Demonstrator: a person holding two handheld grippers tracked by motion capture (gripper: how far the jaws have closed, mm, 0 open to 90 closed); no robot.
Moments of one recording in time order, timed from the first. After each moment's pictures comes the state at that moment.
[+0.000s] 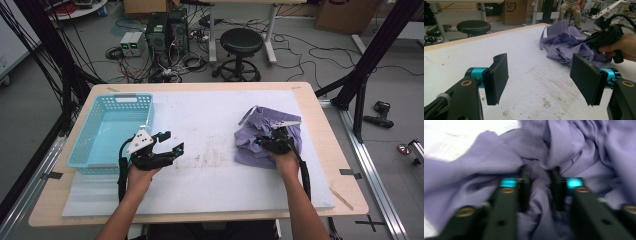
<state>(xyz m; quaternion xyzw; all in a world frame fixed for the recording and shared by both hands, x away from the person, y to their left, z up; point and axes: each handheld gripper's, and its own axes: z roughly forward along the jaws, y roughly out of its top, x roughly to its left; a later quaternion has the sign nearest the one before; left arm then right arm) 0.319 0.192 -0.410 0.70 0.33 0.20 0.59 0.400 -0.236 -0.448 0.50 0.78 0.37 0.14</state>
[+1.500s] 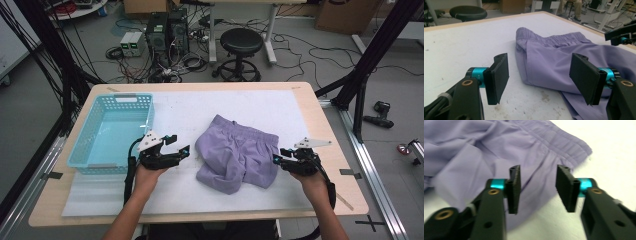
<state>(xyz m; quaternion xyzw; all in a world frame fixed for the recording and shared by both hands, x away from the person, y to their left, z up) 0.336 0.174 -0.428 0.72 0.36 0.17 0.57 0.322 -0.286 -0.430 0.44 0.79 0.40 0.16</state>
